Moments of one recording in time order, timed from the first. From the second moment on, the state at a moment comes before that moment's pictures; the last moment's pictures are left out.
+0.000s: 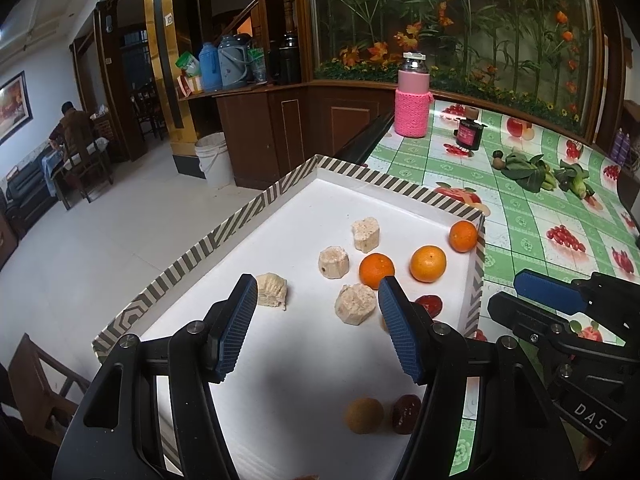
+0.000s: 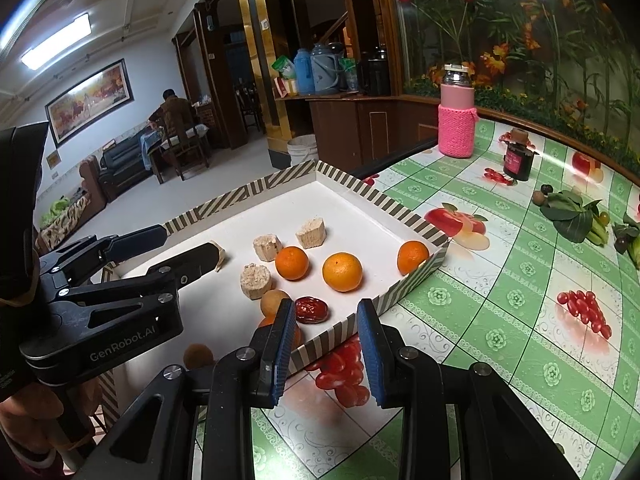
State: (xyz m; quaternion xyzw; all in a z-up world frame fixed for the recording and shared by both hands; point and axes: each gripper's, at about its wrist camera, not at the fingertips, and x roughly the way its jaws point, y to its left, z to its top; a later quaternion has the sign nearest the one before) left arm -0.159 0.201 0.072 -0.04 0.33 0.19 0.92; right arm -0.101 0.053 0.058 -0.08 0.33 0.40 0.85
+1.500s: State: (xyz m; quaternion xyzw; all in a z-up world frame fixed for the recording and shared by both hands) left arm -0.157 0.199 0.065 -0.04 0.33 0.20 0.92; right arm -0.104 0.061 0.053 -0.09 0.33 0.40 0.85
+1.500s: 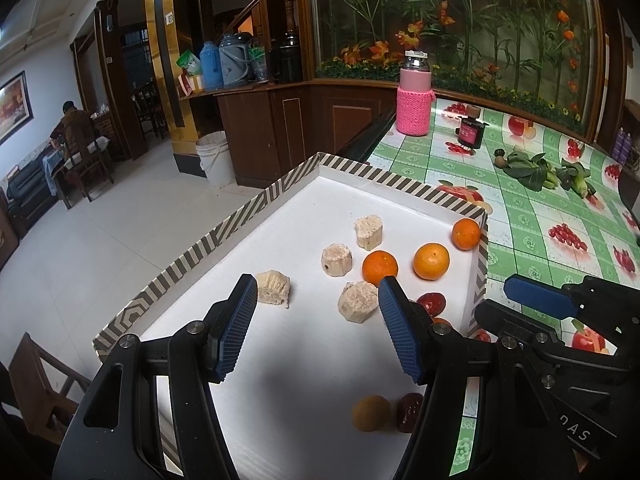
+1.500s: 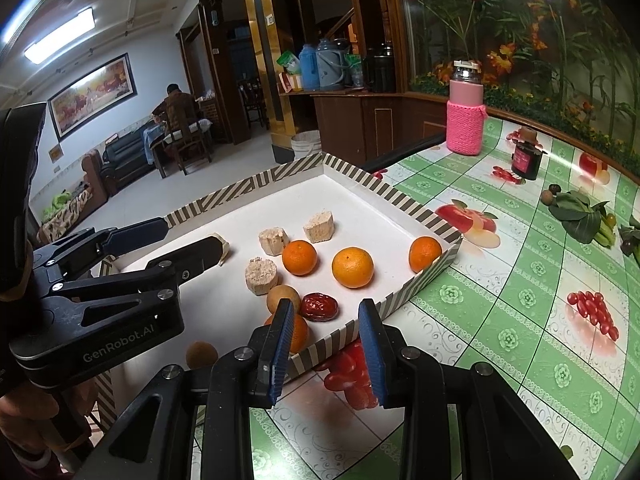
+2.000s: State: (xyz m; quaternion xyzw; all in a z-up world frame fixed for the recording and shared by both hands) left arm -0.158 0.200 0.067 -0.04 0.33 0.20 0.92; right arm -0.102 0.064 0.052 -0.09 0.33 0.40 0.85
